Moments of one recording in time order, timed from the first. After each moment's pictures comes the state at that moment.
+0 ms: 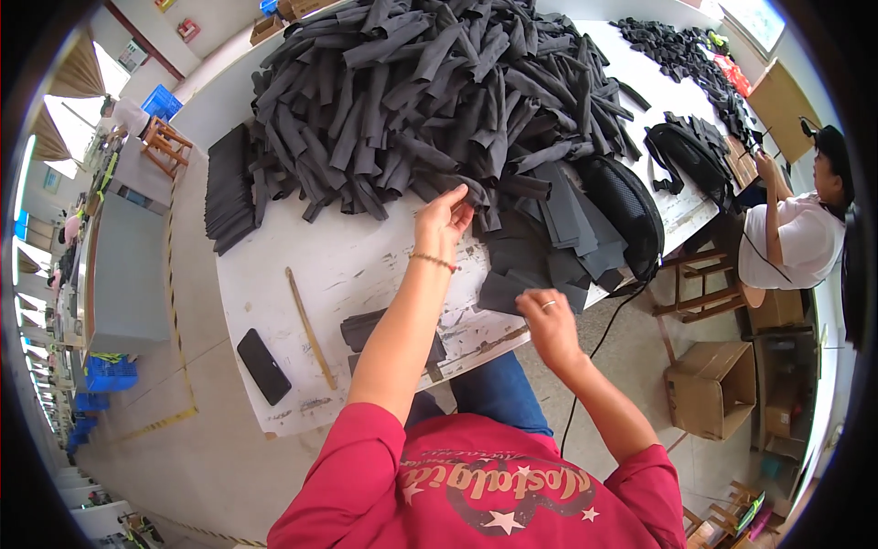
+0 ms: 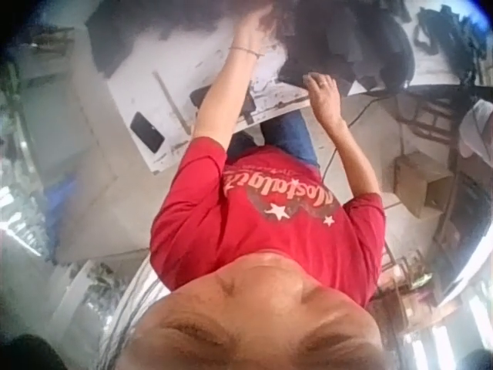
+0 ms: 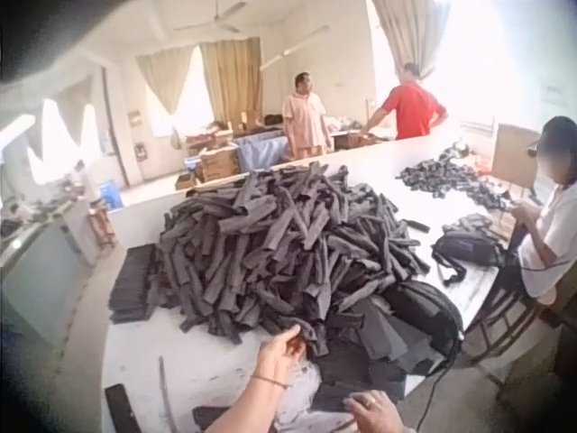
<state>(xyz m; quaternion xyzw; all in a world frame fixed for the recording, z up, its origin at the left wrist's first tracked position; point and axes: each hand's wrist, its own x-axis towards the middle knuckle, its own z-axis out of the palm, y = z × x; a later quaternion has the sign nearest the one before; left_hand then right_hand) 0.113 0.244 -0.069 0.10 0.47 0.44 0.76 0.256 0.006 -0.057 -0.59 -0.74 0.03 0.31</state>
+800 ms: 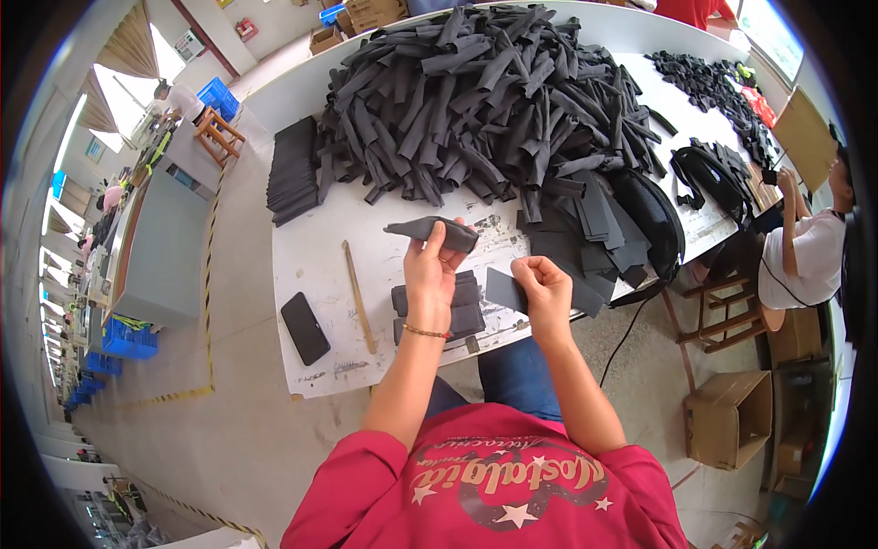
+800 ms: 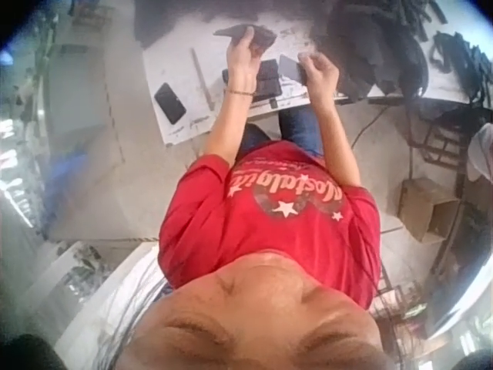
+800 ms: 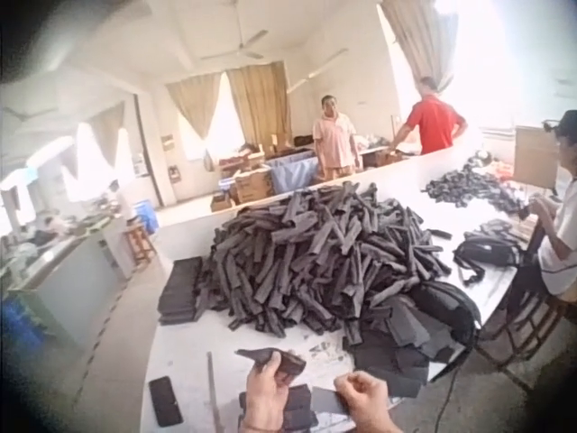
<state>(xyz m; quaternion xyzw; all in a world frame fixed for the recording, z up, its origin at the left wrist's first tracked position) 0.013 0.093 0.022 0.20 0.32 0.62 0.69 0.160 0.016 0.014 -0.49 -0.32 0.49 0.65</state>
